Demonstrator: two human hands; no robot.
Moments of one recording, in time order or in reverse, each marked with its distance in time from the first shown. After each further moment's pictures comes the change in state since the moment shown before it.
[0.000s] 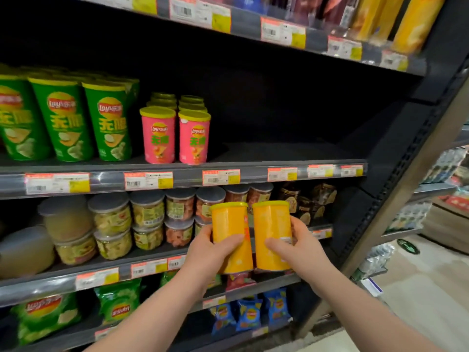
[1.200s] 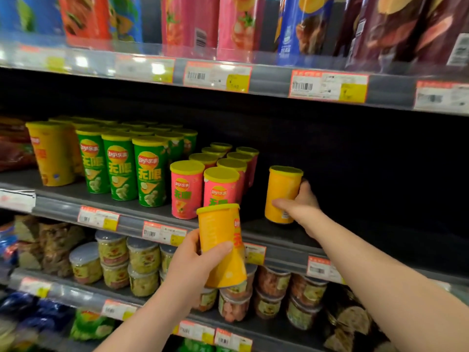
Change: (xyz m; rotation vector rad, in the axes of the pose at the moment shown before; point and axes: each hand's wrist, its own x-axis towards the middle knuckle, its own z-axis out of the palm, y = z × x) left_hand 0.075 0.081 0.023 -0.122 0.526 0.208; right_hand 0.296 -0.113 0.015 -0.083 -0.206 -0.296
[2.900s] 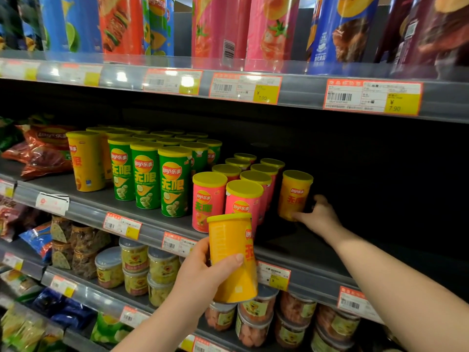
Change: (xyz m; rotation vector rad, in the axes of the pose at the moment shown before) left_hand 0.011 0.006 -0.013 -0.013 0.045 0.040; right_hand 0.063 0.018 0.029 -0.198 -0.021 -0.034
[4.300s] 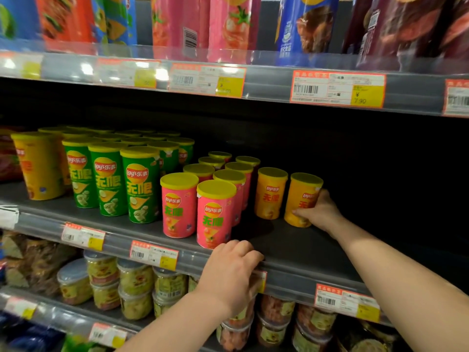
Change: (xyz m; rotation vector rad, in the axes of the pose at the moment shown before) left_hand 0.062 -0.044 0.055 1.425 -0.246 0.828; right_hand 0.006 0.023 -0.045 0.014 0.047 0.052
